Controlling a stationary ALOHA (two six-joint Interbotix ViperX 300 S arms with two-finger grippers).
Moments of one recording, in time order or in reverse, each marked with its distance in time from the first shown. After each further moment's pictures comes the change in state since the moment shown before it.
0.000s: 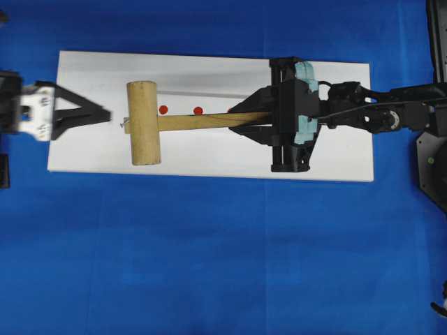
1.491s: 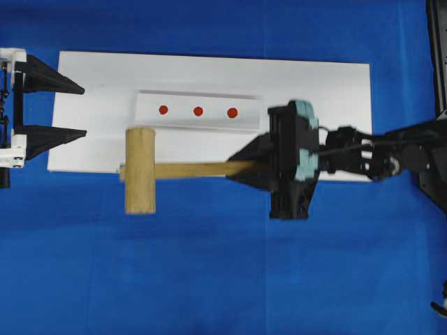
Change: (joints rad) left arm 0.031 -0.086 0.080 0.012 0.025 1.002; right arm 0.238 0.064 0.006 0.037 -0.143 0.284
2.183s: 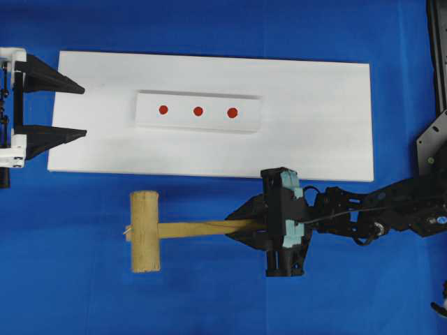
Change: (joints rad) left arm 0.000 0.000 0.000 -0.002 0.000 0.000; right arm 0.198 0.175 -0.025 0.077 -0.130 0.077
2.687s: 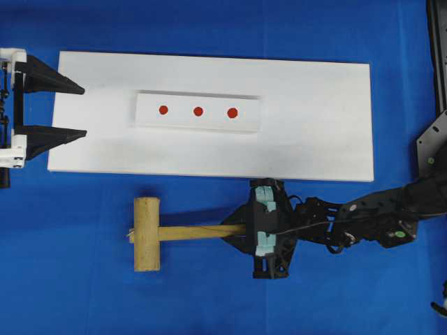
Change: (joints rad) left arm 0.000 -0.002 0.003 0.000 0.000 0.002; right arm 0.002 0.178 -0.048 0.003 -0.002 0.012
